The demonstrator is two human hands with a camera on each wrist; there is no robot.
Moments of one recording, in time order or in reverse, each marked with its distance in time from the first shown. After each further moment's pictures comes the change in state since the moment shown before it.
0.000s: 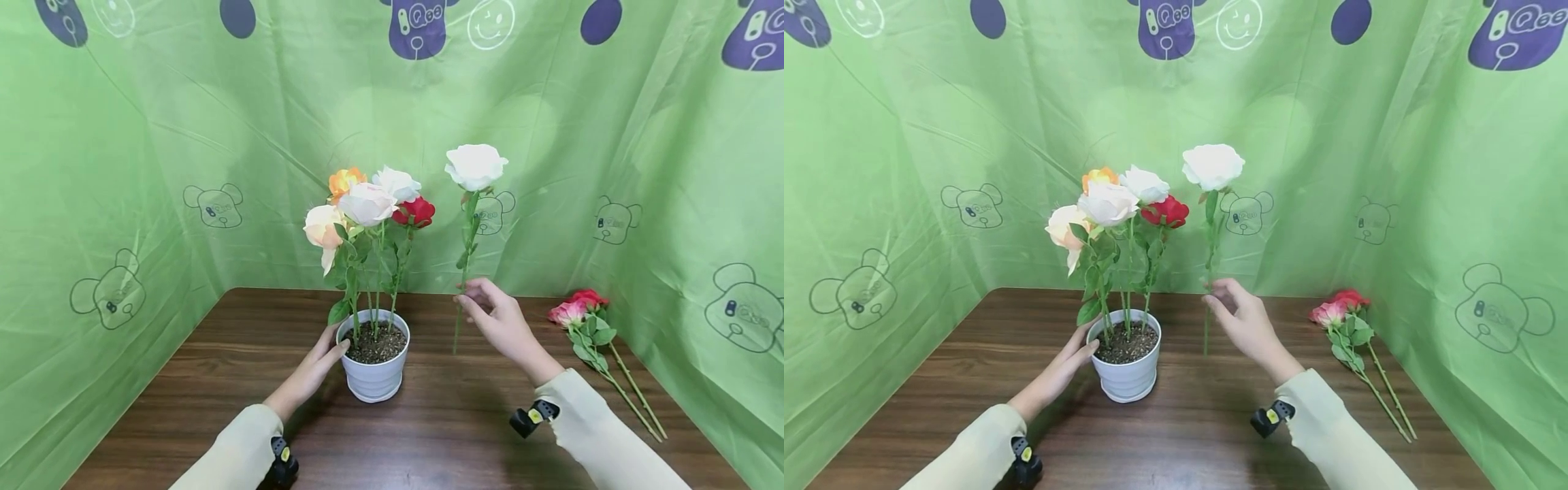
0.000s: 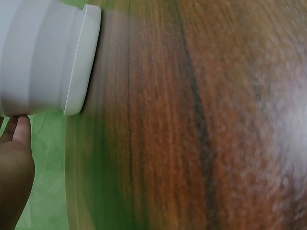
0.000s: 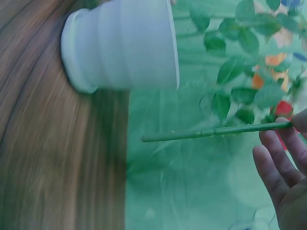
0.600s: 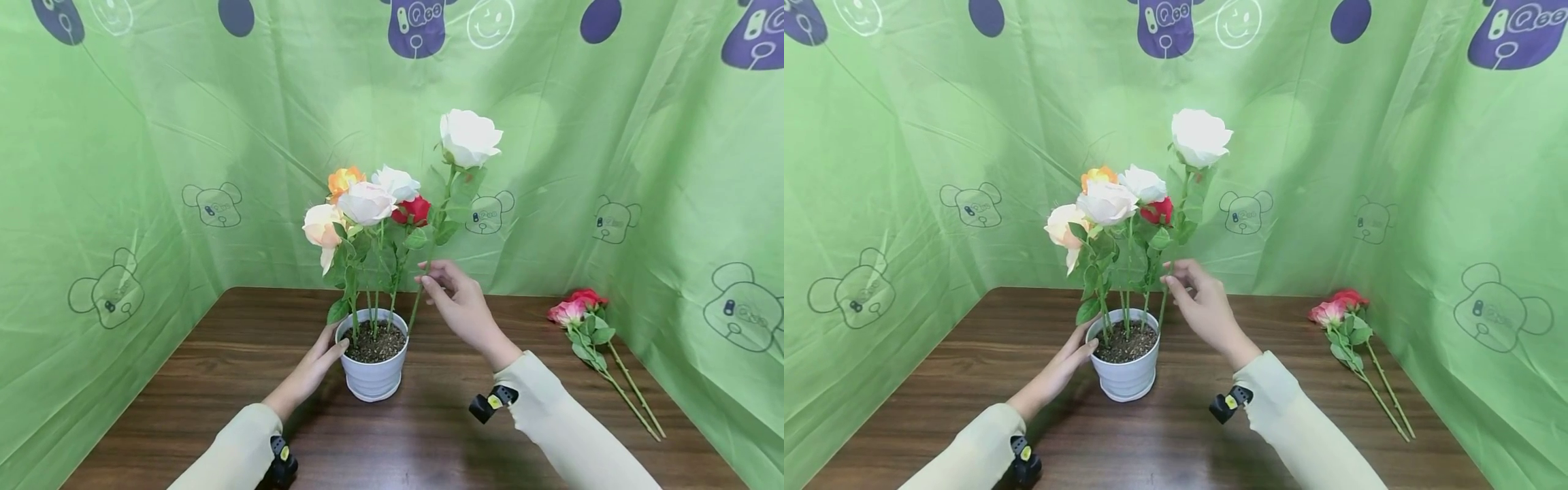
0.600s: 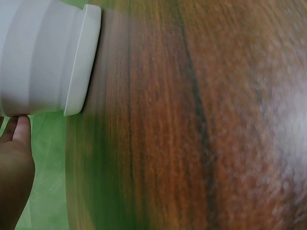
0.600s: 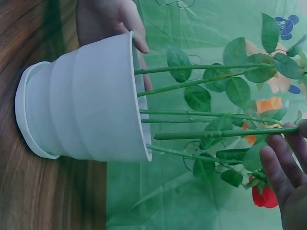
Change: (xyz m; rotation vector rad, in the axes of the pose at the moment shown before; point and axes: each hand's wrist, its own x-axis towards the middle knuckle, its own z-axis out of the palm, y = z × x) left_hand 0.000 0.000 0.000 0.006 0.001 -0.016; right_hand 0.033 -0.050 0.044 0.161 -0.014 -0.021
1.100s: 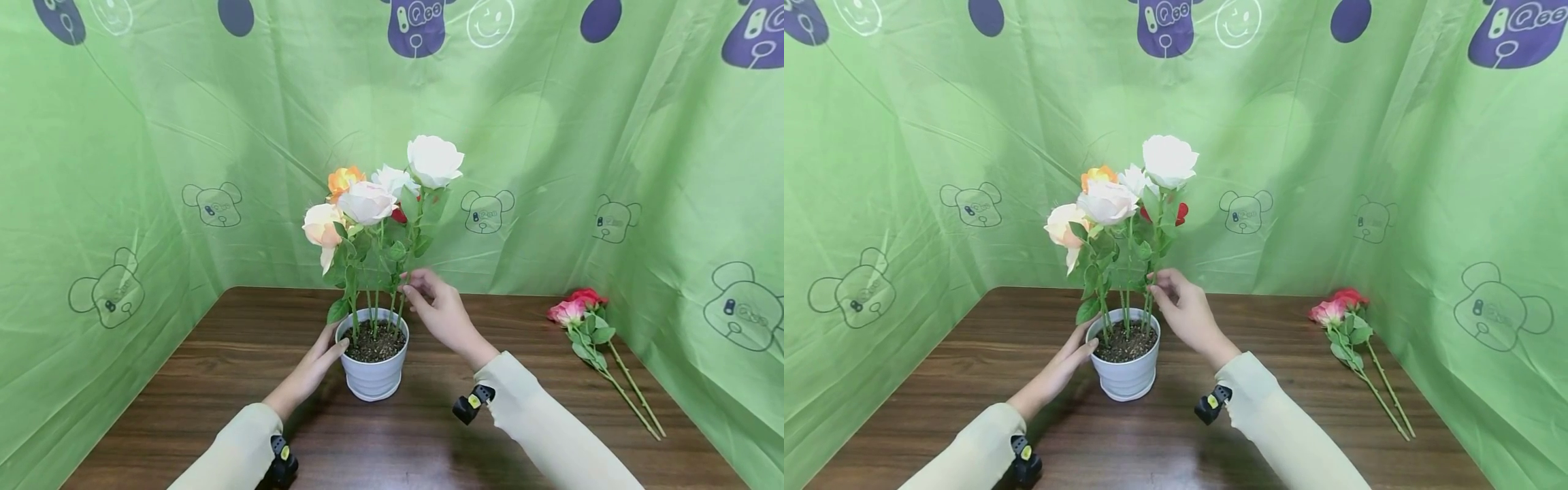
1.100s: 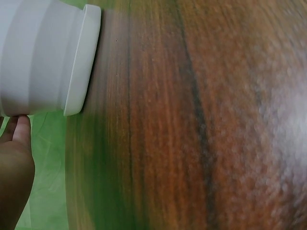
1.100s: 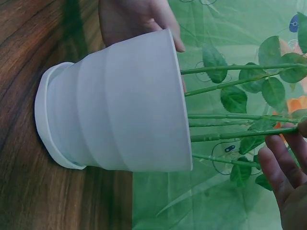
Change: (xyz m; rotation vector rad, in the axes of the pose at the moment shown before) left_hand 0.000 -0.001 -0.001 0.002 -0.007 0.008; right_hand 0.002 0.004 0.027 -0.006 -0.053 0.025
